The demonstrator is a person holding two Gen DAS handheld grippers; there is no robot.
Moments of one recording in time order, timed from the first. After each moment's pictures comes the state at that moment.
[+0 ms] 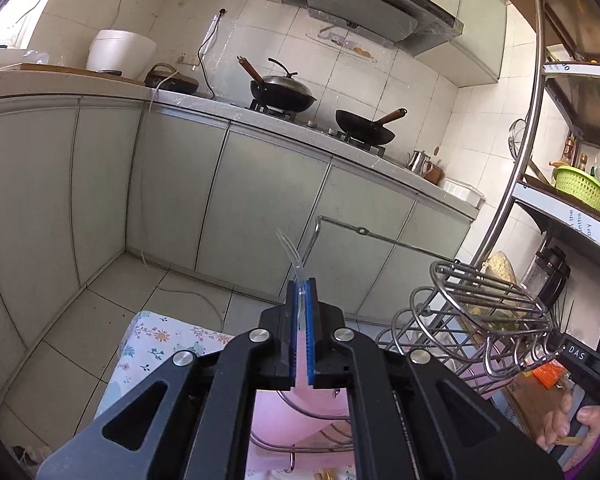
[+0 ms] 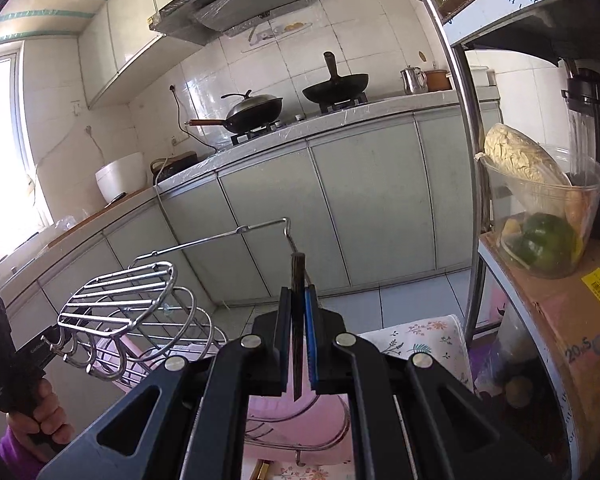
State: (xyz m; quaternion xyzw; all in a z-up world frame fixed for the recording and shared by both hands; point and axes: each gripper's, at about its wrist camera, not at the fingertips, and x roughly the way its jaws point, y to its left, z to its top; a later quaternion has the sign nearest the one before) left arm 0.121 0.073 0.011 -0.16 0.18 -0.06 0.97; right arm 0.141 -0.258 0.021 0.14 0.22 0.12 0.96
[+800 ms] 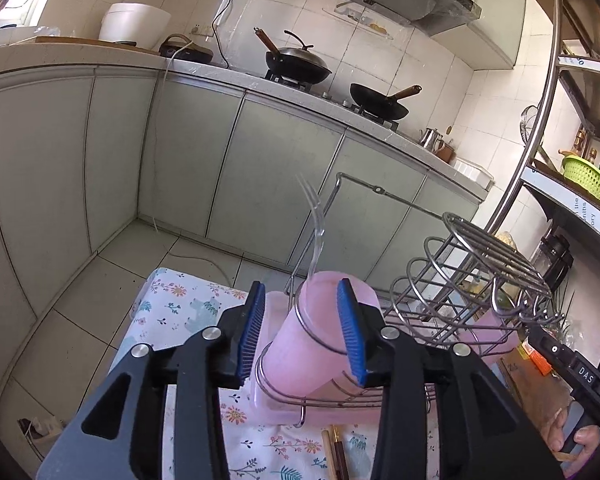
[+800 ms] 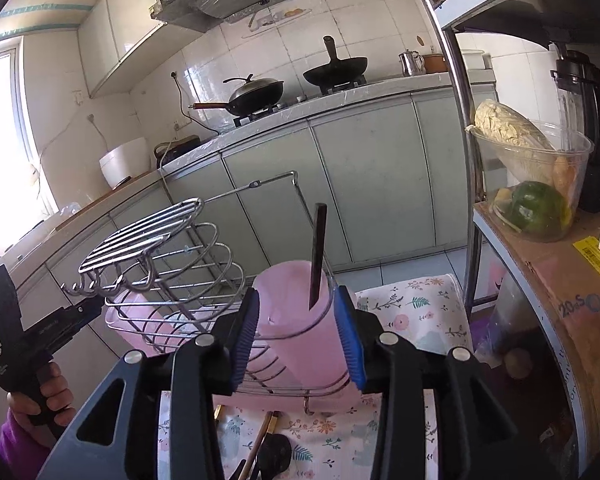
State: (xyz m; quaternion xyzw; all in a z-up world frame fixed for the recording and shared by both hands) left arm 0.102 0.082 -0.002 -0.17 0.24 -0.05 0.95; right arm 0.094 -0.255 0.005 0.15 0.25 0.13 0.95
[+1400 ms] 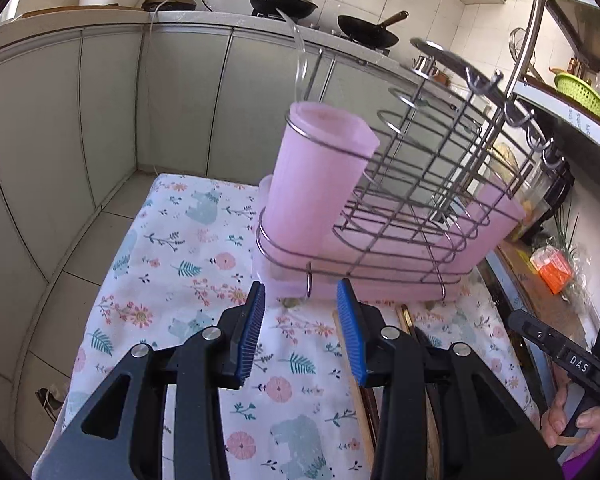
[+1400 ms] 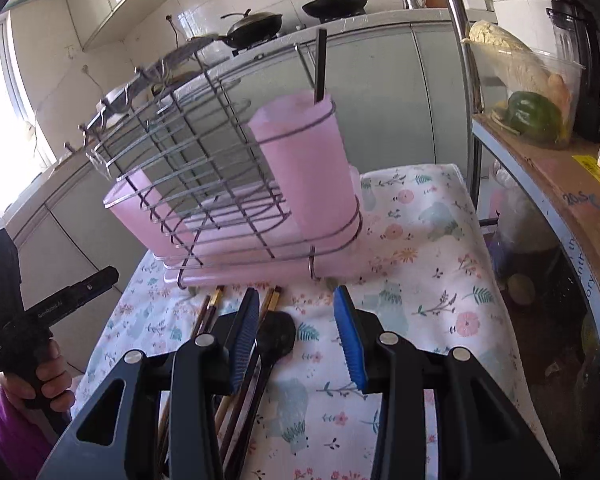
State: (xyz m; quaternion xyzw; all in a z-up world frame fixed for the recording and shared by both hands) left arm 0.051 0.054 -0.063 -0.12 0.35 -0.07 0.93; right arm 0.045 -0.234 -0.067 0.13 0.36 0.14 0.91
